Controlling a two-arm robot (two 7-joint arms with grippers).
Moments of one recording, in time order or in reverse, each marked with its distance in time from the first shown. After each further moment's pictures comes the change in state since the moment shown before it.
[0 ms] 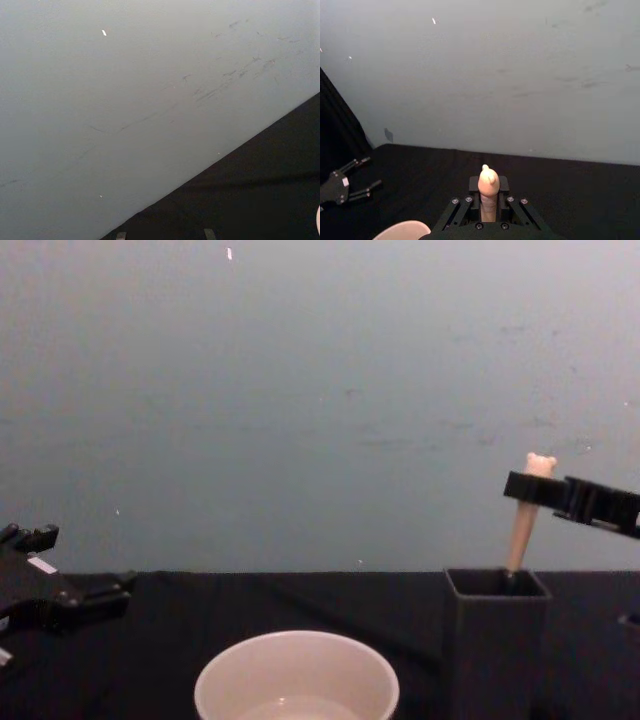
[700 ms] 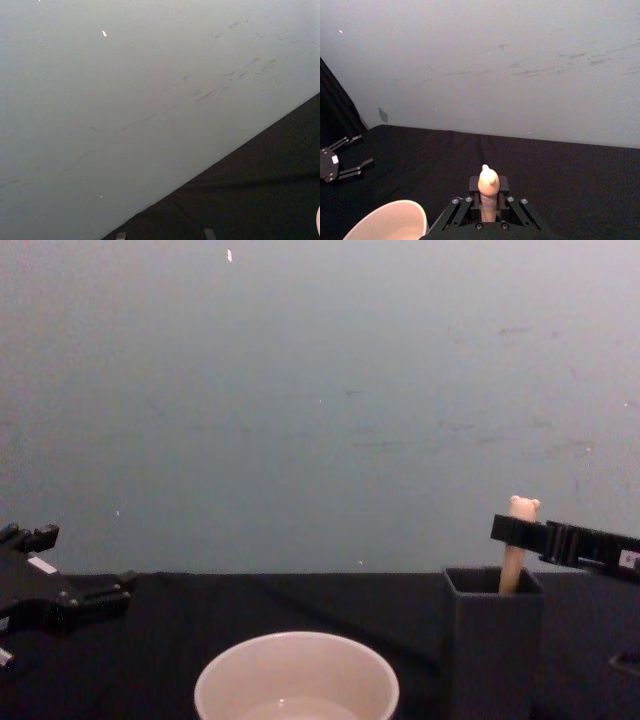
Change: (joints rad) left arm 0.000 0.000 0.000 0.000 0.000 0.000 0.000; right arm 0.010 -0.021 -0.013 0.050 -0.062 0.033 0.020
